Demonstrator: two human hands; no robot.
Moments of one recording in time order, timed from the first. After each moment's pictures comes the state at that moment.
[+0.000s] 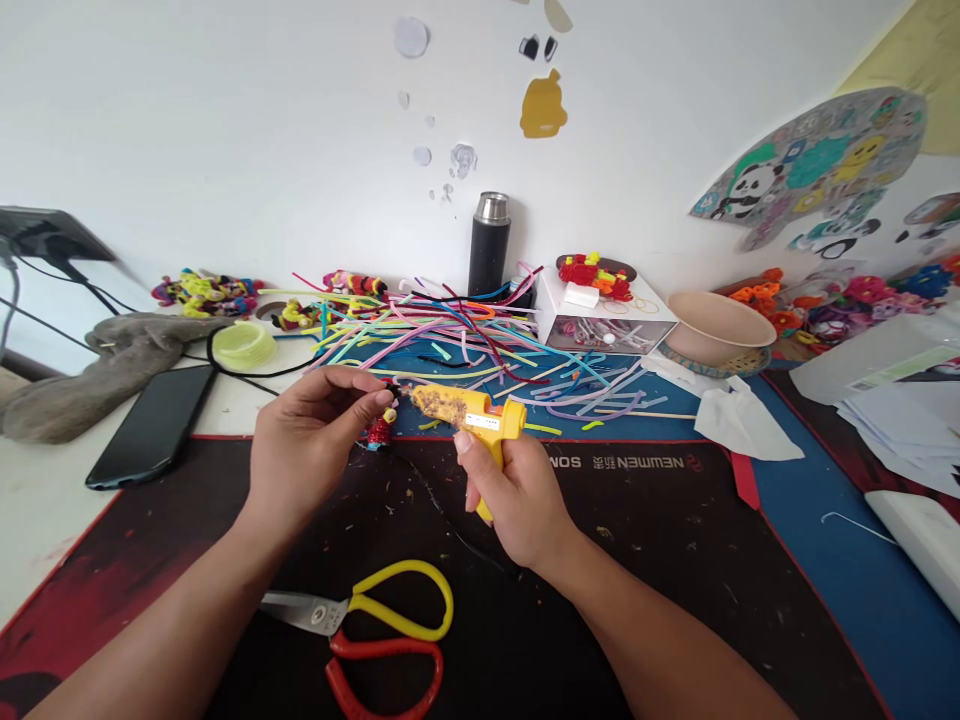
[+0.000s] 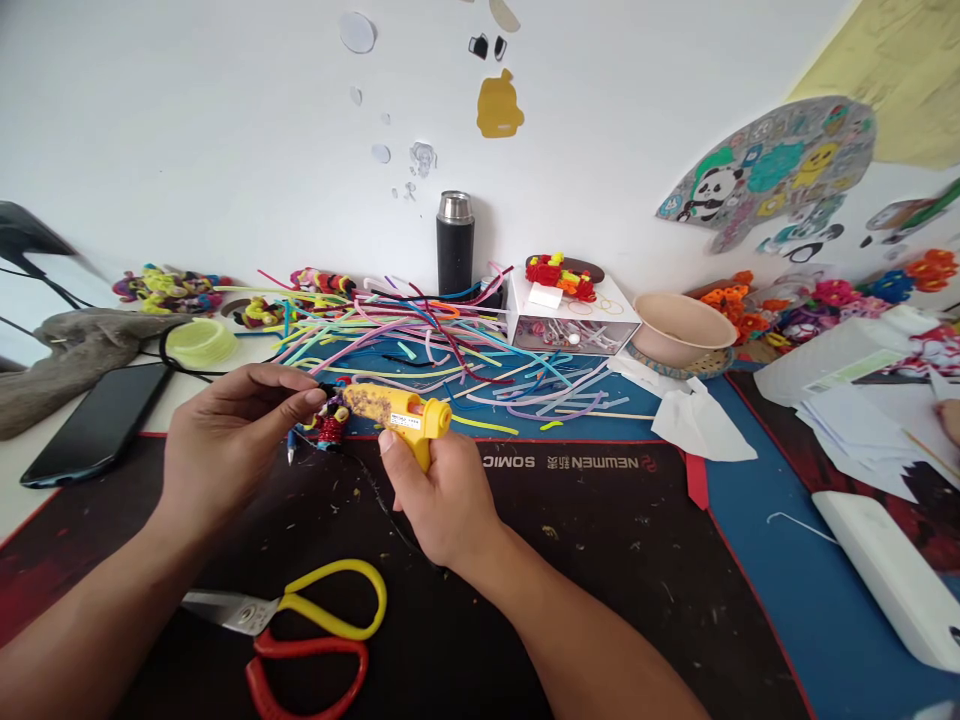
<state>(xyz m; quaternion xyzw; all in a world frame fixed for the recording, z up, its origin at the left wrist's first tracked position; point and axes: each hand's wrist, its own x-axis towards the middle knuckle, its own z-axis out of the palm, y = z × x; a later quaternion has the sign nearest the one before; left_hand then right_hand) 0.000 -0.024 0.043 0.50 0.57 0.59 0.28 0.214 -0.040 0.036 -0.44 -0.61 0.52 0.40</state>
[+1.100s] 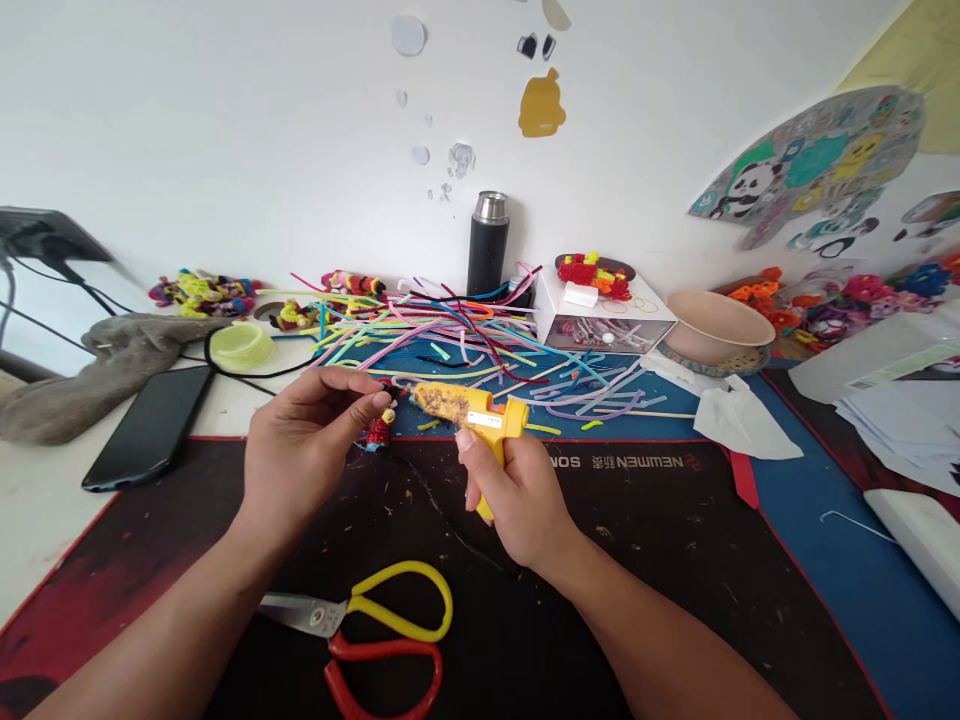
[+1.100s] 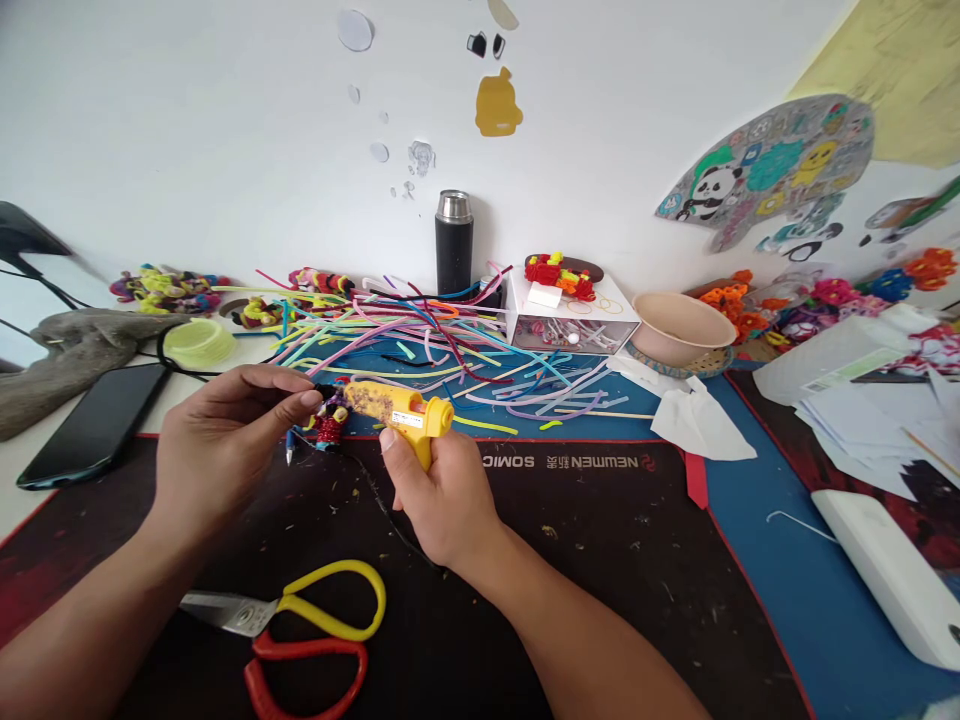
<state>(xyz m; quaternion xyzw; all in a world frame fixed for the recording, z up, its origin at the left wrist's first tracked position) 0.000 -0.024 0.041 0.52 0.55 0.60 0.26 0.213 -0.039 0.033 -0.42 -0.60 0.53 0.42</state>
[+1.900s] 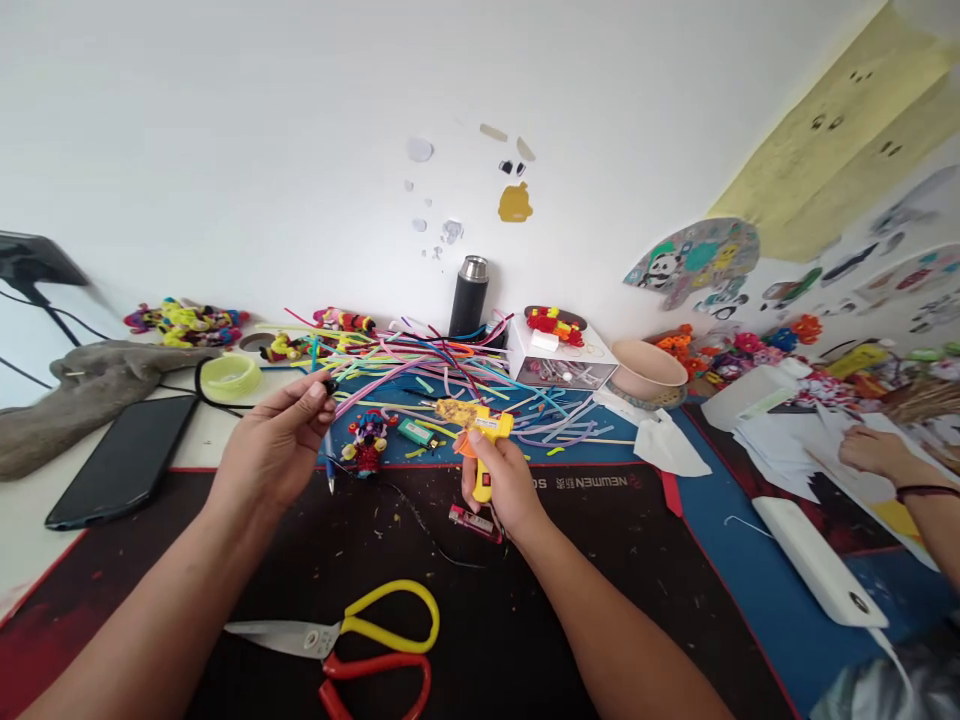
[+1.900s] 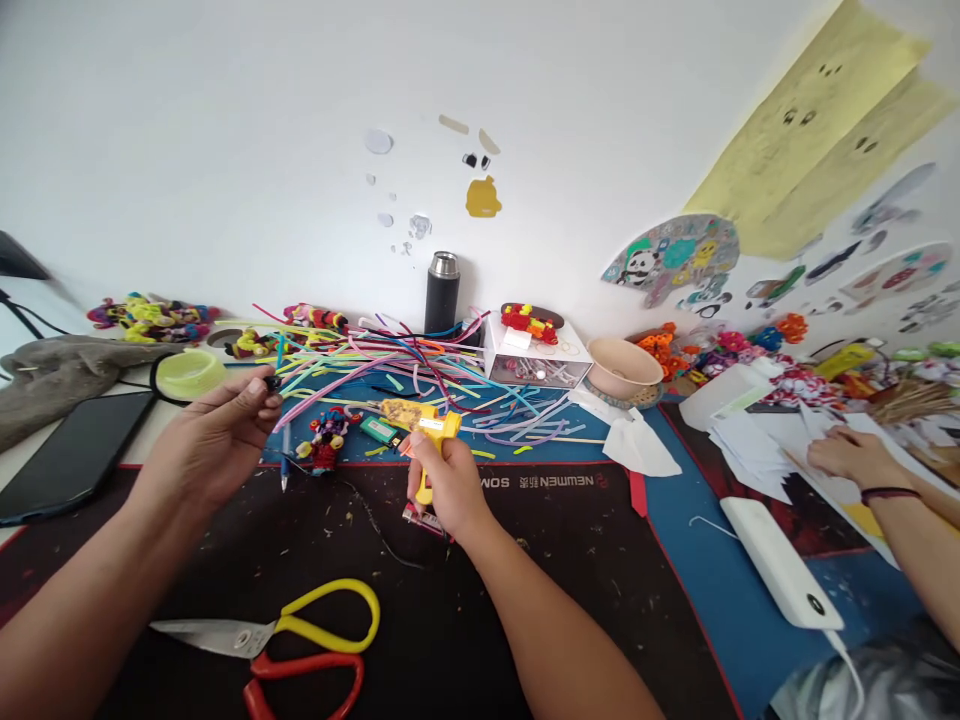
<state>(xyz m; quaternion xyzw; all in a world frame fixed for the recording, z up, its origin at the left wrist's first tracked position) -0.039 0.012 0.044 0.22 0.40 0.73 0.50 0.216 -0.015 0.021 -0.42 -0.48 0.63 0.45</state>
